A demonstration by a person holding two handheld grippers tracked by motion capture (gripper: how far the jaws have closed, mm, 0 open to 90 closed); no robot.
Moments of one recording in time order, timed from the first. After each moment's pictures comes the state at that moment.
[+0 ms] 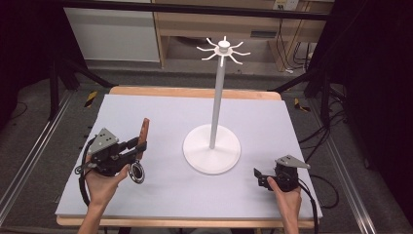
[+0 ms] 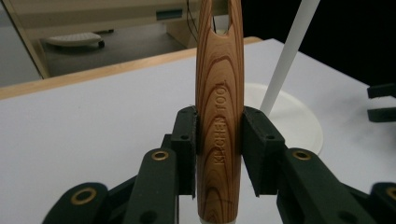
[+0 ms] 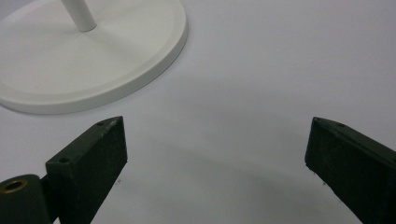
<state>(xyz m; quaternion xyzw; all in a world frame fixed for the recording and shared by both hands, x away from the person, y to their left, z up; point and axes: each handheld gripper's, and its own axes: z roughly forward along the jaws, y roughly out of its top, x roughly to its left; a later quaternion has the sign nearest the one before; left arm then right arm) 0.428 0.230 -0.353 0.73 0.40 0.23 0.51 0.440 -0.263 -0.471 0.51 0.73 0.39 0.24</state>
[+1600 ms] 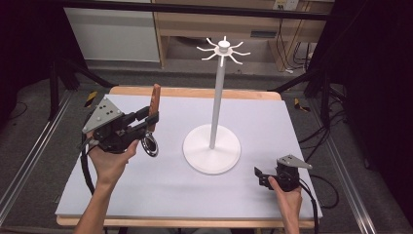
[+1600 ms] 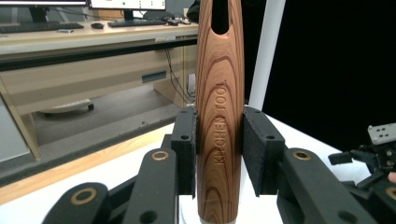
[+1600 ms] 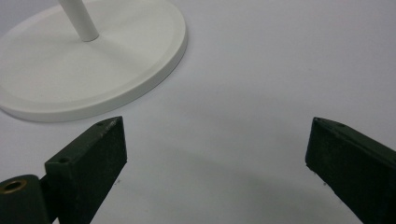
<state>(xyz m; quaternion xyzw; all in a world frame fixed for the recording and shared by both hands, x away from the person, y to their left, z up) 0.434 0.191 -0.265 0.70 0.33 0.26 0.58 0.440 -0.266 -0.469 0.51 0.72 0.40 0.25</state>
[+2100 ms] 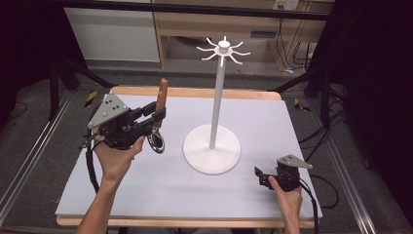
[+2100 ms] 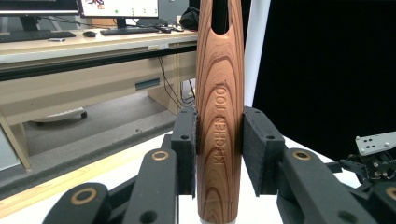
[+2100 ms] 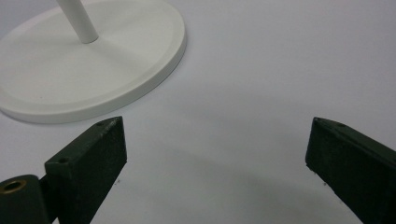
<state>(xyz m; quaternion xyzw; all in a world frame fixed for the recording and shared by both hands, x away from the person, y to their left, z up) 0.435 0.177 -0.252 0.70 0.31 0.26 0.59 0.440 -0.267 -0.469 0.51 0.72 0.40 0.25</state>
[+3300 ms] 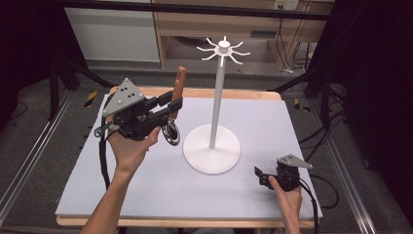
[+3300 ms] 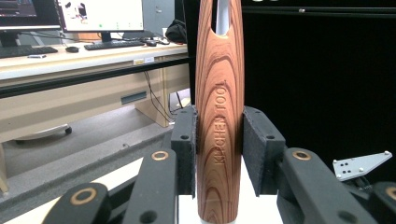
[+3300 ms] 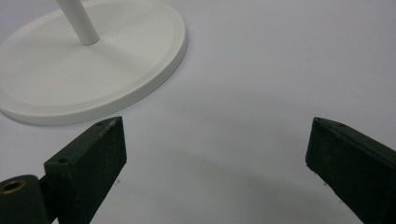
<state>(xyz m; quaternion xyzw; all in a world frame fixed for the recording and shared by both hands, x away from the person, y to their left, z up) 0.439 0.143 -0.225 0.70 0.29 0.25 0.61 0.441 -0.267 -0.469 0.51 0.72 0.41 0.24</state>
